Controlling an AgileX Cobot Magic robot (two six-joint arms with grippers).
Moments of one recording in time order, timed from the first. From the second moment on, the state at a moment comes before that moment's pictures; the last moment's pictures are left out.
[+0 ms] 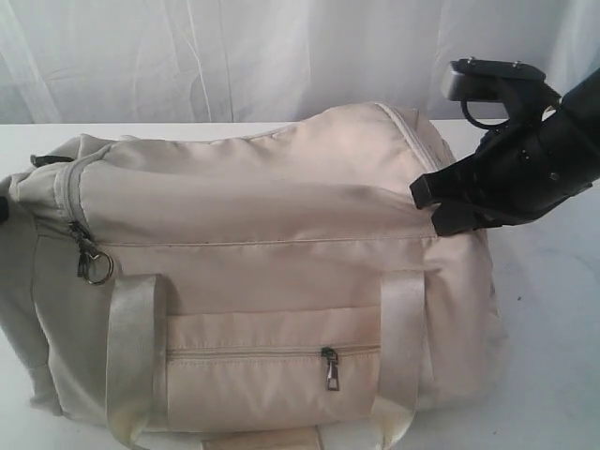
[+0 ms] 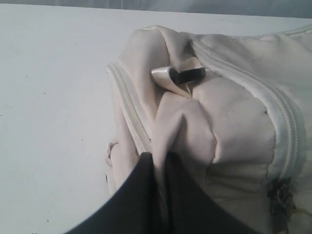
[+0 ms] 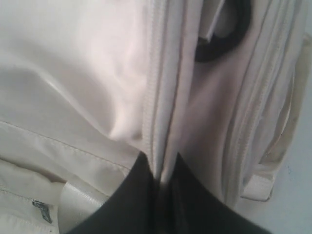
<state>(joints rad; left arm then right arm) 0.18 1.01 -0.48 1.70 -0.50 -1.67 0.37 1.41 -1.04 0.34 0.84 -0.25</state>
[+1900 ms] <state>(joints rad) 0.19 1.01 -0.47 1.68 -0.48 -1.62 1.09 1.91 -1.32 1.18 0.26 -1.10</state>
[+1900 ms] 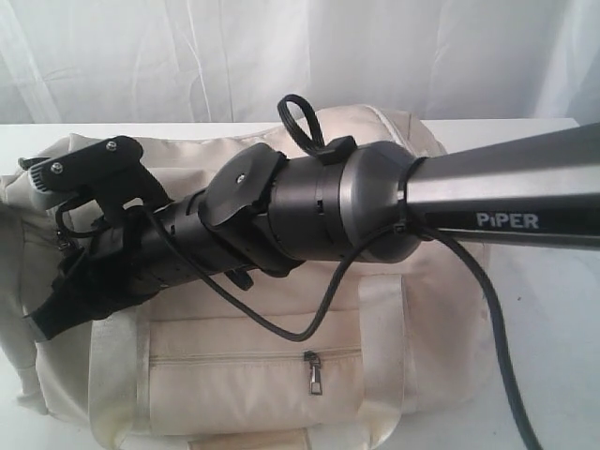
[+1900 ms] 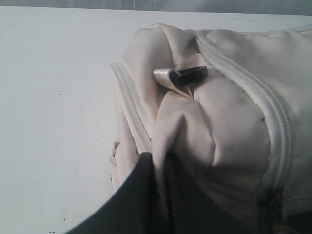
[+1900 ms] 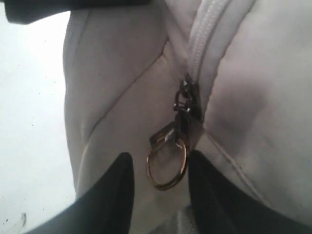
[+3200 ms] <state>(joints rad) 0.19 1.01 -0.47 1.67 -0.50 -1.62 1.10 1.93 -1.32 1.20 0.16 -0.94</state>
